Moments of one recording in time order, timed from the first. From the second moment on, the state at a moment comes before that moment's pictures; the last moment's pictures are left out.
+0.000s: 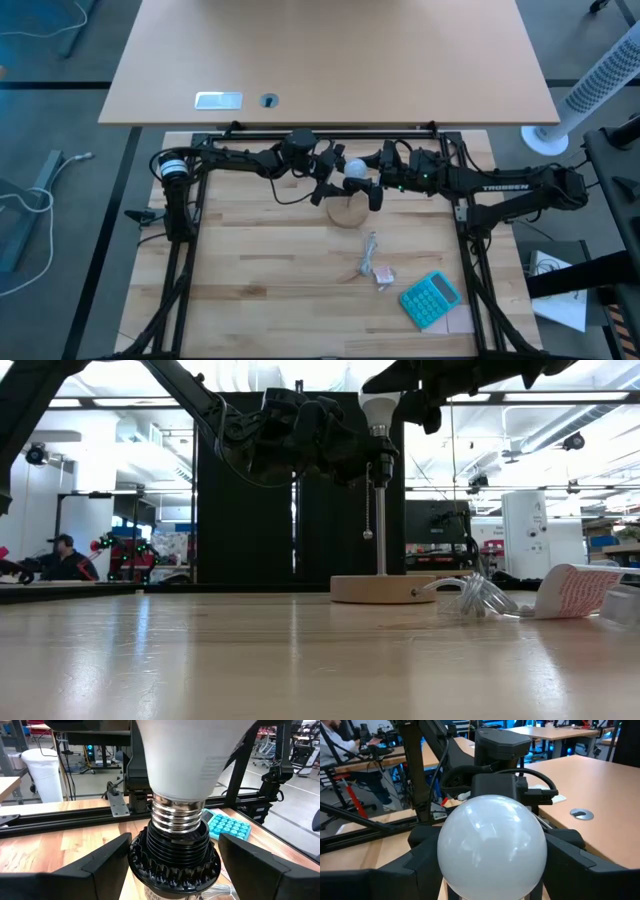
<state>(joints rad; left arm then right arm) 0.38 1.90 1.18 0.56 0.77 0.06 -0.14 1.12 0.78 0.22 0.14 0.11</state>
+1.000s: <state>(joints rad) 0.37 1.90 1.18 0.56 0.74 0.09 -0.13 1.14 0.75 0.22 0.16 0.10</state>
